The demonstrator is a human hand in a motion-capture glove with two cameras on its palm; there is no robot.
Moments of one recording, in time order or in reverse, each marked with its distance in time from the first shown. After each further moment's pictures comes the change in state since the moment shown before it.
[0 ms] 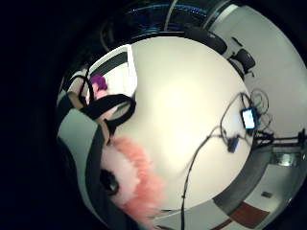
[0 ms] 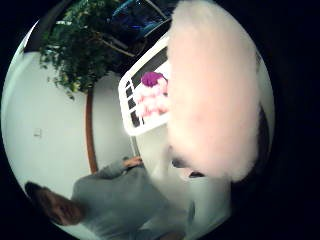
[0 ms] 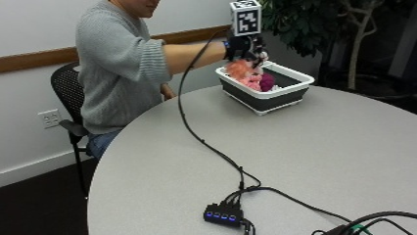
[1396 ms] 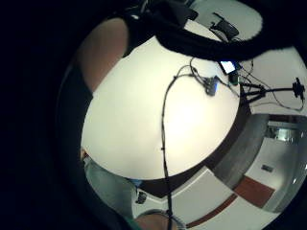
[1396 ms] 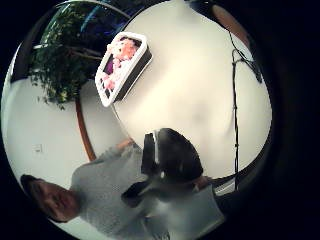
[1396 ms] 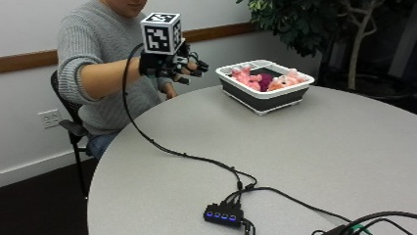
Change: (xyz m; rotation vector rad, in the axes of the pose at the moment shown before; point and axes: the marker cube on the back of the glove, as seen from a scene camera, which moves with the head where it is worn) arm 0.126 0.239 -0.038 -0.125 0.102 0.234
